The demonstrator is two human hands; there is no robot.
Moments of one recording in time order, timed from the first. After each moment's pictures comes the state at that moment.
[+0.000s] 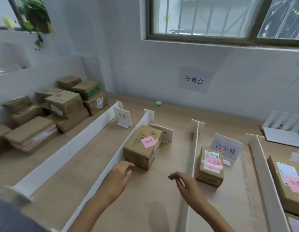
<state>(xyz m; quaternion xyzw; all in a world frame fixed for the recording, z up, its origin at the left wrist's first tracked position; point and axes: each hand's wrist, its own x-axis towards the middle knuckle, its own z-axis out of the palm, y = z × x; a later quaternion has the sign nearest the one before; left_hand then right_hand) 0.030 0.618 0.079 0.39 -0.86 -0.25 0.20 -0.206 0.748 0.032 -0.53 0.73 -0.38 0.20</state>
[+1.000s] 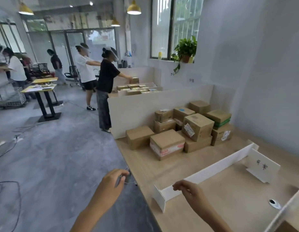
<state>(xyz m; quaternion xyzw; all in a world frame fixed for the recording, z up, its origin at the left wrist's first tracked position) 0.553 0.532 0.117 0.66 -0.64 -0.15 0.36 0.268 0.461 0.062 -0.71 0.49 -0.34 0.38</state>
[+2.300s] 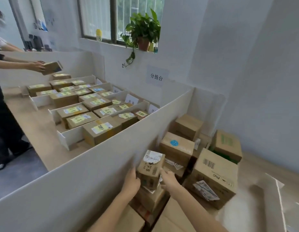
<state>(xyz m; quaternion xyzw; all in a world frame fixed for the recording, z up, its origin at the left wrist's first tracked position) 0.607 -0.234 0.026 0.58 -0.61 -0.46 0.27 0.465 -0.202 0.060 -0.30 0.74 -0.33 0.50</state>
